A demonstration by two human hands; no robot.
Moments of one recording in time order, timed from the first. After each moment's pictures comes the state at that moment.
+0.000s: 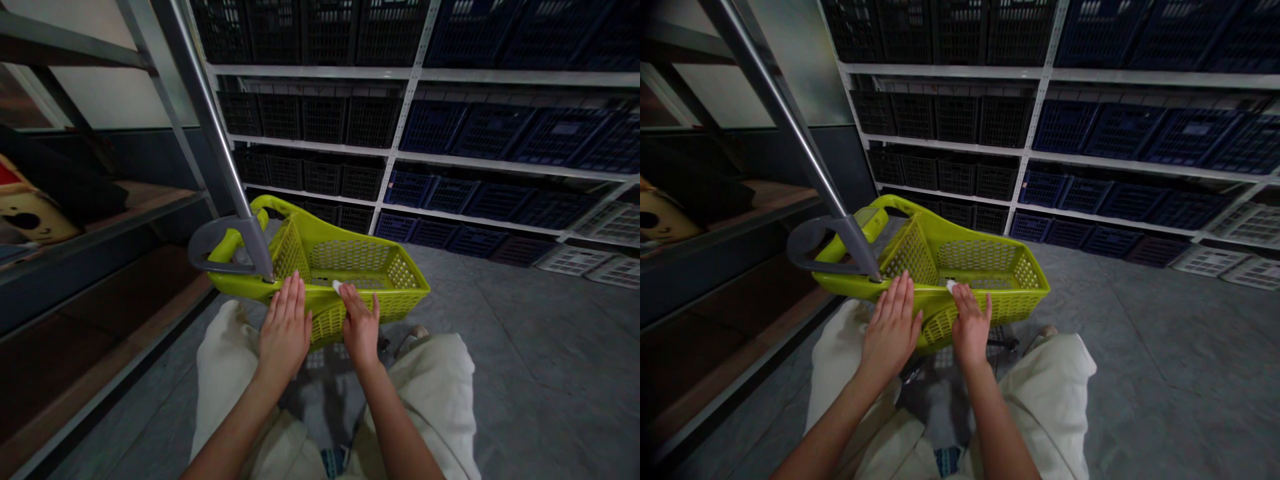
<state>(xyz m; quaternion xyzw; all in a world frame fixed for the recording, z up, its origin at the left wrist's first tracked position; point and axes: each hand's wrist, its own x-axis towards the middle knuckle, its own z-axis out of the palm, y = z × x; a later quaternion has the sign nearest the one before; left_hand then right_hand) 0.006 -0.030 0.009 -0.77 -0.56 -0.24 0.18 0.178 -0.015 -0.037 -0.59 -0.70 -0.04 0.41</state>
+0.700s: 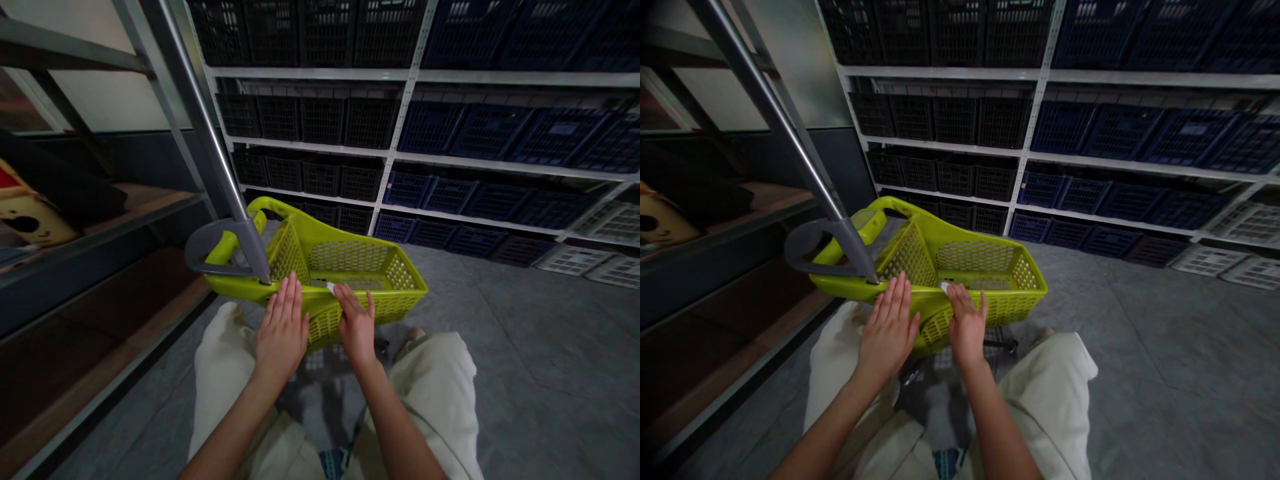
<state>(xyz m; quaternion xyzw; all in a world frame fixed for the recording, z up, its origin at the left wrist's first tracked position) 0.007 -0.031 0.008 -0.77 -0.56 -0.25 0.19 0.178 -0.012 -0.031 -0.57 -0.71 -0.01 0.41</state>
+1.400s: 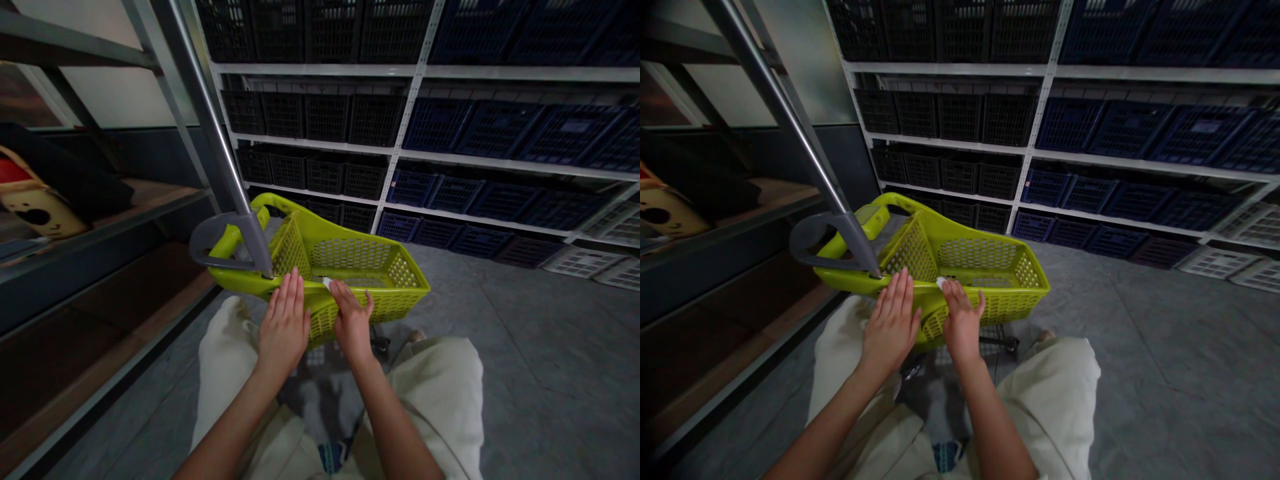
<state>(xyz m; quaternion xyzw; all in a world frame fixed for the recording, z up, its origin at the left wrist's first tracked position) 0.010 -0.032 0.009 -0.77 -0.57 -0.24 0.18 0.168 -0.016 -0.020 -0.57 -0.72 0.03 0.39</state>
